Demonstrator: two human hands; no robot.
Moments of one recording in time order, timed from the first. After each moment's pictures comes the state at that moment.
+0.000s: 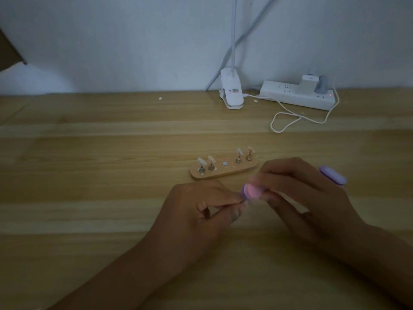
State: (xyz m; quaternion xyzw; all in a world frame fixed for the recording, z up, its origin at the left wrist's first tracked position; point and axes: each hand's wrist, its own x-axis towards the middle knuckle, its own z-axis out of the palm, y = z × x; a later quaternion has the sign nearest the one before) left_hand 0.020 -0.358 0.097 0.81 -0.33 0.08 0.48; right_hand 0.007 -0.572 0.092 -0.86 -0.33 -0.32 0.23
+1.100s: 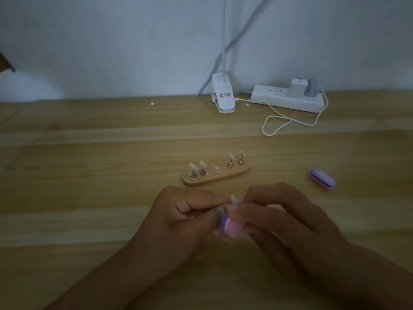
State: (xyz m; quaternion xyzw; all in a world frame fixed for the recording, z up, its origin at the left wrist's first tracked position) left_hand 0.019 -0.354 0.104 0.72 -0.29 -0.07 0.63; right_hand -0.011 -0.560 0.086 -0.84 -0.36 -0.32 0.26
